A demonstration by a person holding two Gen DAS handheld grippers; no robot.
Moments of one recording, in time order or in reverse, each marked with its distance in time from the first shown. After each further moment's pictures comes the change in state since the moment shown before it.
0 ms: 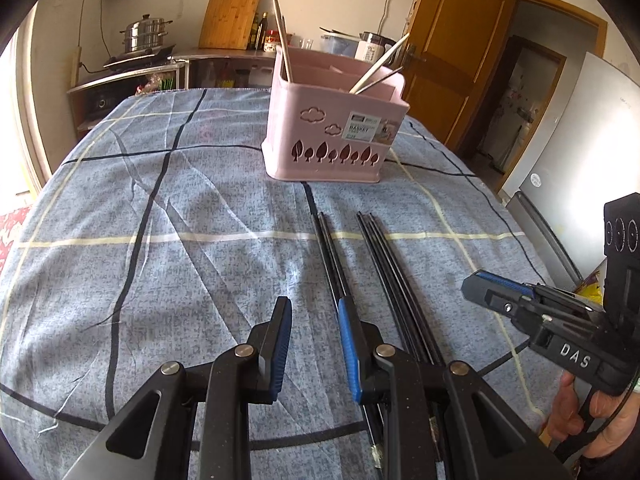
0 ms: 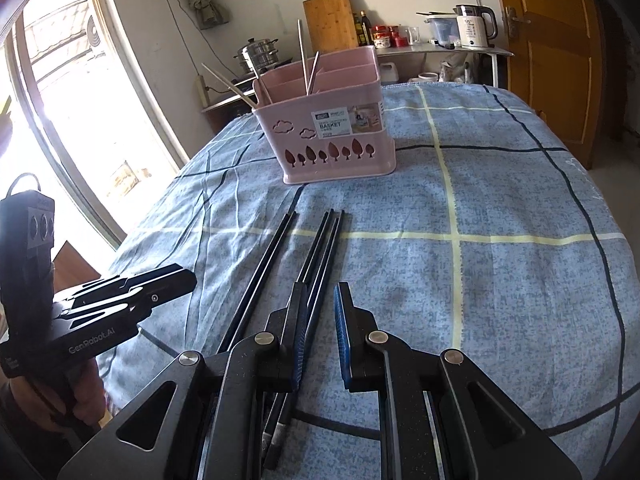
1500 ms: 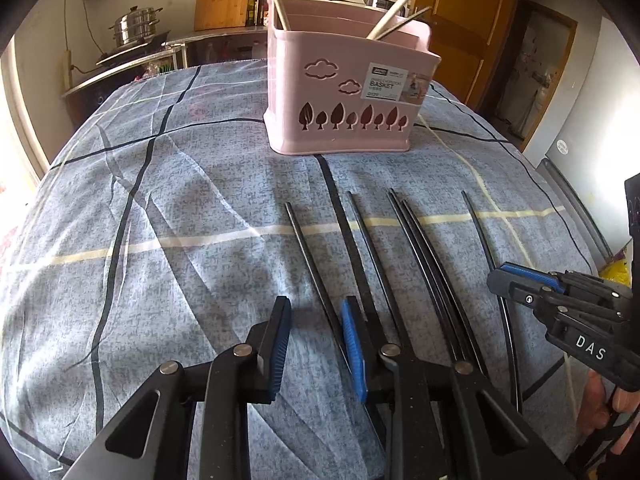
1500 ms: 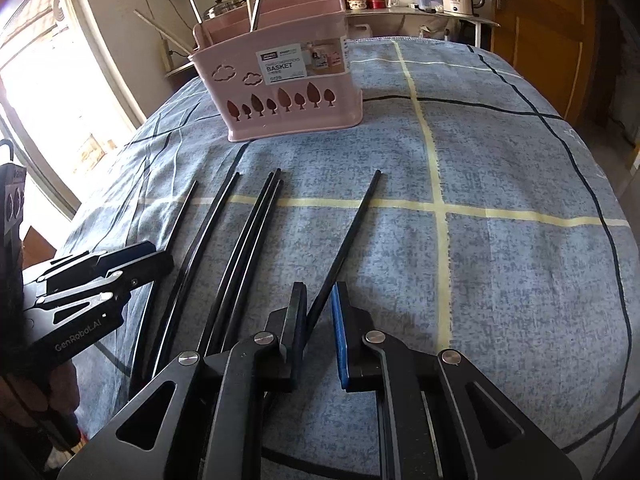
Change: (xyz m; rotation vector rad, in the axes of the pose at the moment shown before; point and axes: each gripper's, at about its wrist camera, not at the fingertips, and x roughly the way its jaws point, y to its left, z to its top) left arm 0.053 0.001 0.015 0.049 0.108 0.083; right arm 0.041 -0.027 0.006 0.044 0.123 -0.115
